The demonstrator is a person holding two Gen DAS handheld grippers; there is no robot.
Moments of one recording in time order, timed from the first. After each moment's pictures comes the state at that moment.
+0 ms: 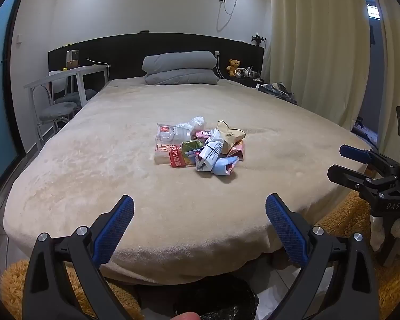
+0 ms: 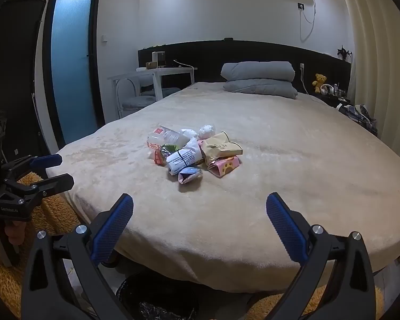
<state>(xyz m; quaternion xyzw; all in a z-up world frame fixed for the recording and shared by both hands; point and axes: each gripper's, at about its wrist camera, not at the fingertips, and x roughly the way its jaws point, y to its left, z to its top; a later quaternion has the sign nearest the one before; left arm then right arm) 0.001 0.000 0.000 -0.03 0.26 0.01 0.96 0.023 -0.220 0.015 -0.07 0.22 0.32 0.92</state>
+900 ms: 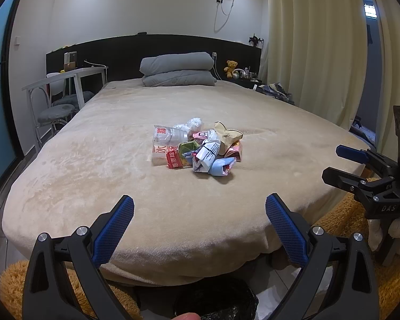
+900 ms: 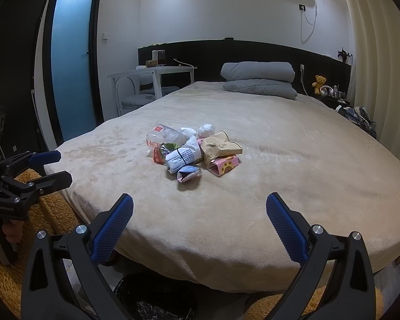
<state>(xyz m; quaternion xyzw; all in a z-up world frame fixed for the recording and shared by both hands) 0.001 -0.005 -0.001 -0.03 0.26 0.01 0.97 0.023 -0.220 0.012 -0.07 0.23 0.32 0.92</state>
